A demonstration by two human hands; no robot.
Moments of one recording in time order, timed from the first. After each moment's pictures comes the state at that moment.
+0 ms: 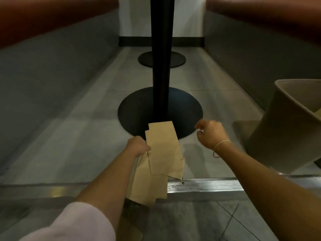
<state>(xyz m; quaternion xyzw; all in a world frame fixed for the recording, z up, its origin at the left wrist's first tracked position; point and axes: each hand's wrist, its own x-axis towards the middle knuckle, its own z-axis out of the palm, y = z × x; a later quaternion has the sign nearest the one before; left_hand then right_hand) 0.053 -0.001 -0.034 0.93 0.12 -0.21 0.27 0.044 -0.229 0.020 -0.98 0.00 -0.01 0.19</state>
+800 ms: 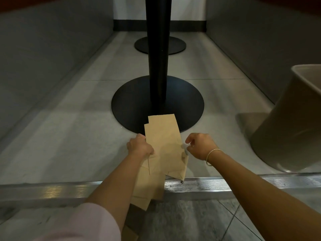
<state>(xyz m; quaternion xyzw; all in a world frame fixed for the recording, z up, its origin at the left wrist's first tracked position) 0.075 -0.027 -0.094 0.91 0.23 -0.16 0.30 0.056 -0.218 -0.053 -0.97 0.02 0.13 0.20</state>
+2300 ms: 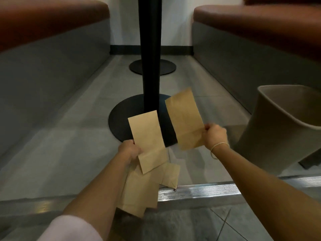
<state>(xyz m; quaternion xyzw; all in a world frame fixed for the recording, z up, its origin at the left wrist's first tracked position) 0.066 -0.008 -0.038 0.87 0.20 -0.13 0.44 0.055 -0.254 0.019 -0.93 0.18 -0.06 0.32</state>
